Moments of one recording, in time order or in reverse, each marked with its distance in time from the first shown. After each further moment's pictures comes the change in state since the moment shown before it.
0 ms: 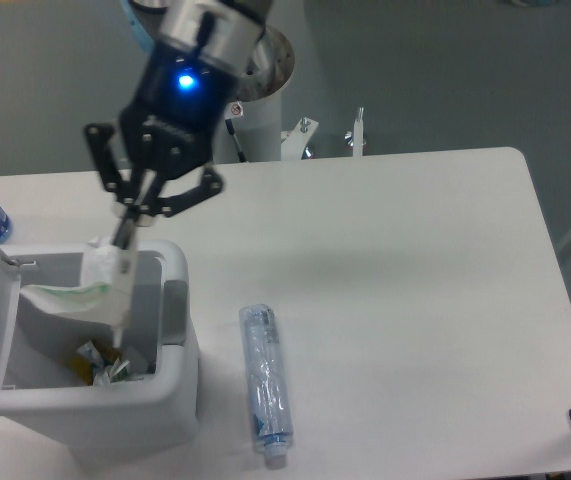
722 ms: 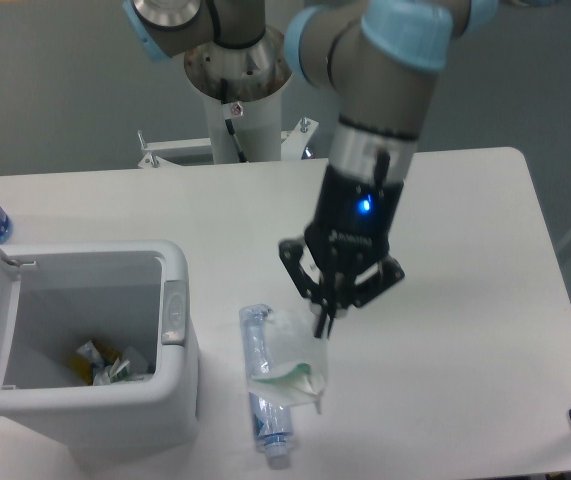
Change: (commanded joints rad) arm 0.224 -0.115 0.156 -0.008 0.019 0.008
